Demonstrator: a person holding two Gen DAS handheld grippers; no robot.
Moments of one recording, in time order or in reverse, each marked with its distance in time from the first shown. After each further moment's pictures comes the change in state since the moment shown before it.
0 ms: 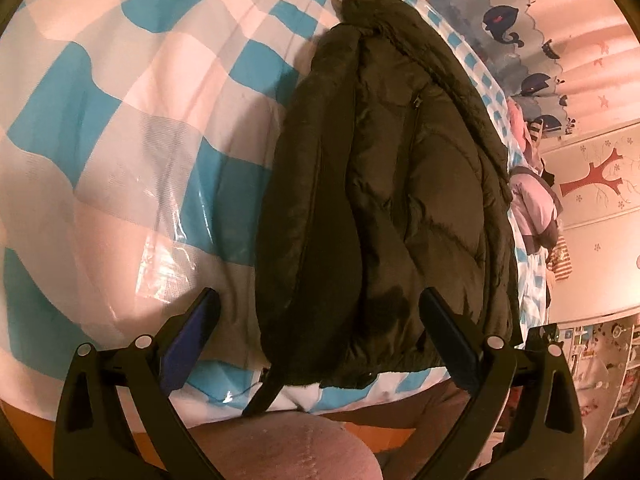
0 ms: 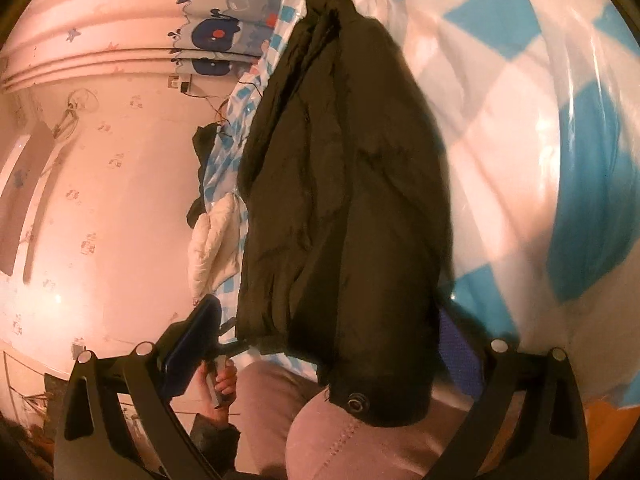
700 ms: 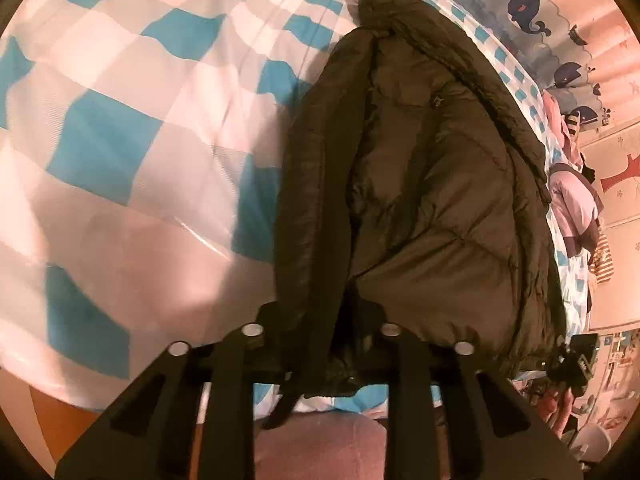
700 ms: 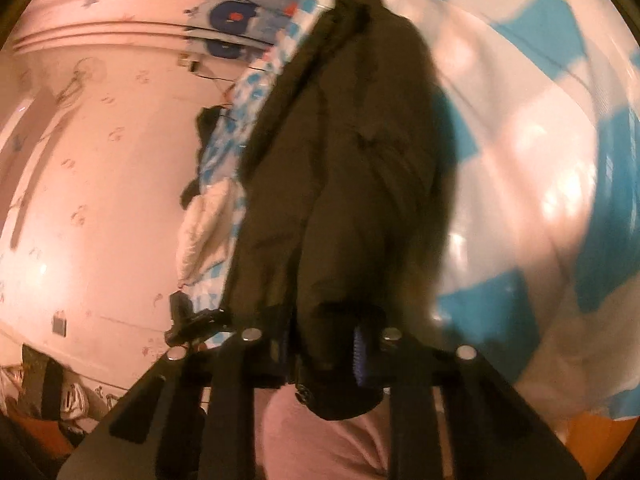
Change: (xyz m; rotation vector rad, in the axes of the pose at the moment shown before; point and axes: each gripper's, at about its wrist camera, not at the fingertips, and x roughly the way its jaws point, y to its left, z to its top) left arm -0.004 -0.027 0.010 0.032 -0.023 0.195; right arm 0.002 0.027 -0.004 -0.138 -0.001 -0.014
